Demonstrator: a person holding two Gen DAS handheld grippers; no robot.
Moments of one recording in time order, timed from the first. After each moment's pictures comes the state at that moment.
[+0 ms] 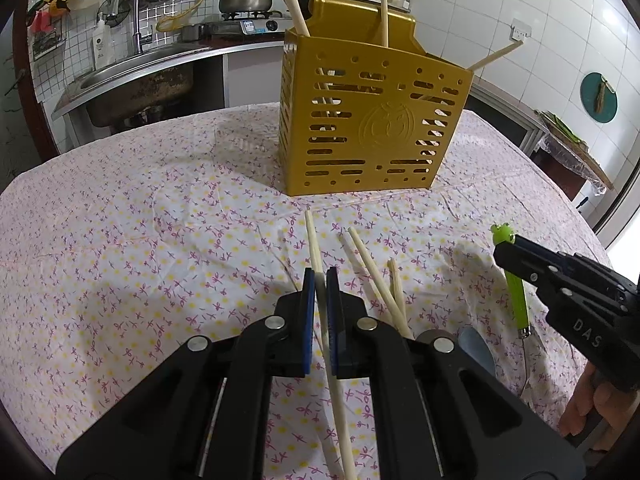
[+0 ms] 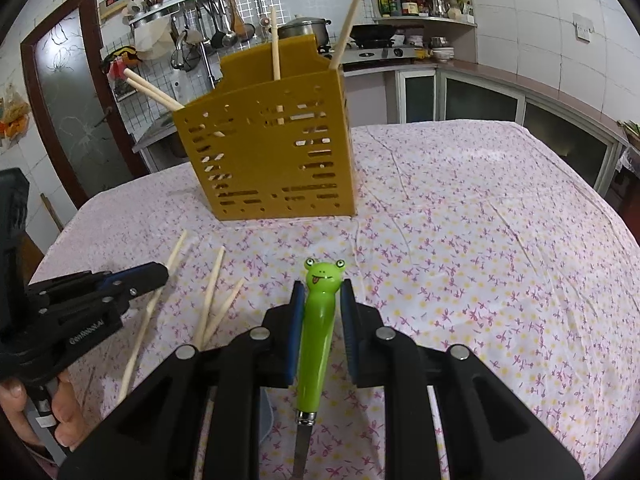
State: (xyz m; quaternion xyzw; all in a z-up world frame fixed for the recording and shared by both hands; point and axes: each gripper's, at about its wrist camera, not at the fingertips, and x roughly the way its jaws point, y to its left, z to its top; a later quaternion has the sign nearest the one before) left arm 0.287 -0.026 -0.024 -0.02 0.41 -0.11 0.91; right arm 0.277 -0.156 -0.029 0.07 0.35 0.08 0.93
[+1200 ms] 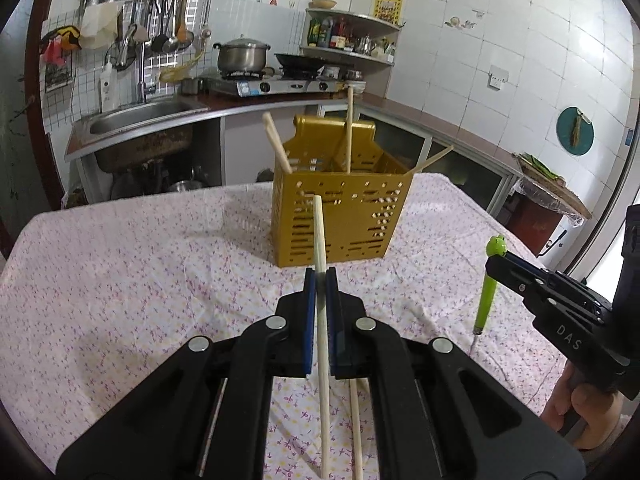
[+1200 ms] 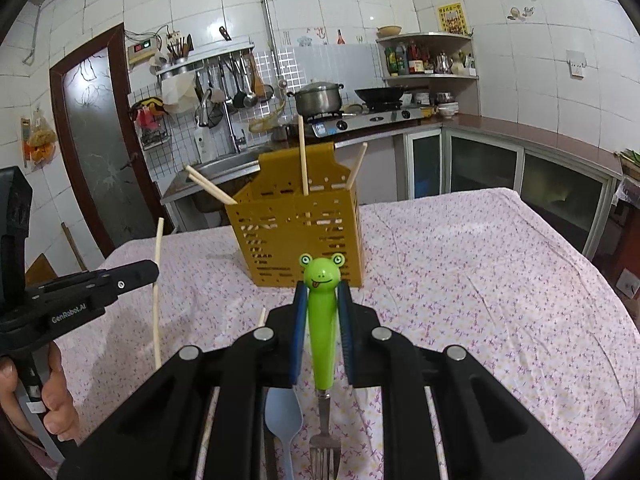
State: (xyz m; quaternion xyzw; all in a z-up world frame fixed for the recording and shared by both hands) left arm 0.238 -0.016 0.069 -0.04 0.31 -0.13 0.94; right arm 0.222 -0.174 0.041 0.08 0.24 0.10 0.96
